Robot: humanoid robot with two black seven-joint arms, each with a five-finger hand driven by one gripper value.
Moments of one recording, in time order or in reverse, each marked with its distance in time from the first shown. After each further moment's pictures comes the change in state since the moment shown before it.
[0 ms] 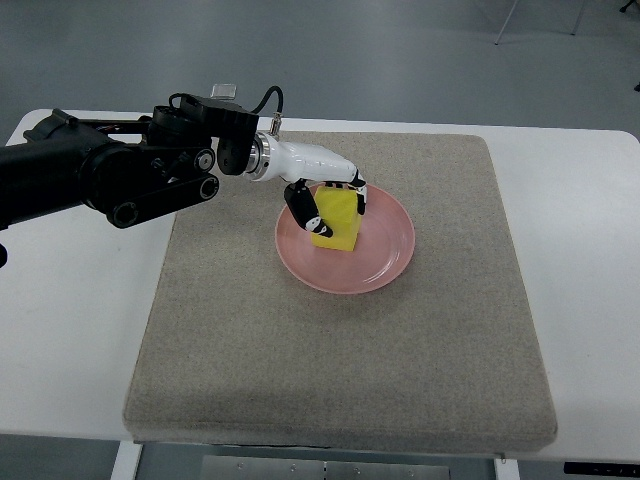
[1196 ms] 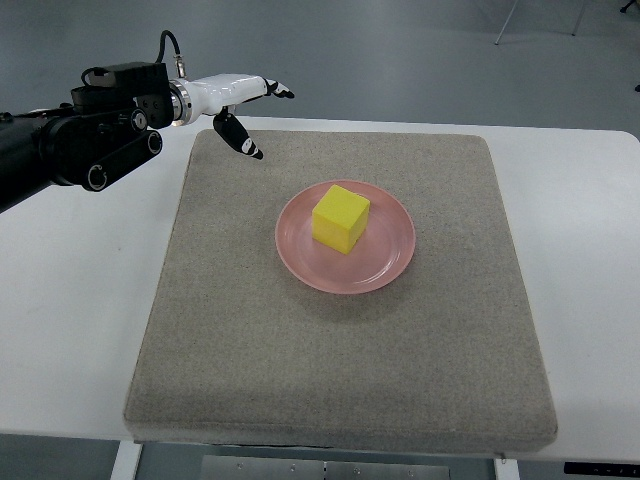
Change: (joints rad) left arm 0.070 0.017 -0.060 0.382 -0.150 0.136 -0.001; right arm 0.000 0.000 0.000 0.000 0.000 0.000 0.000
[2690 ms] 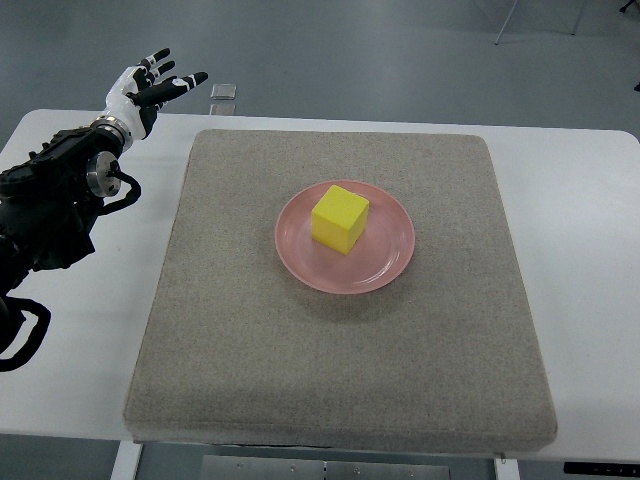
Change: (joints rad) left arm 0.225 -0.131 -0.513 0.381 -1.127 -0.022 0.027; right arm 0.000 0.000 0.000 0.000 0.000 0.000 0.000
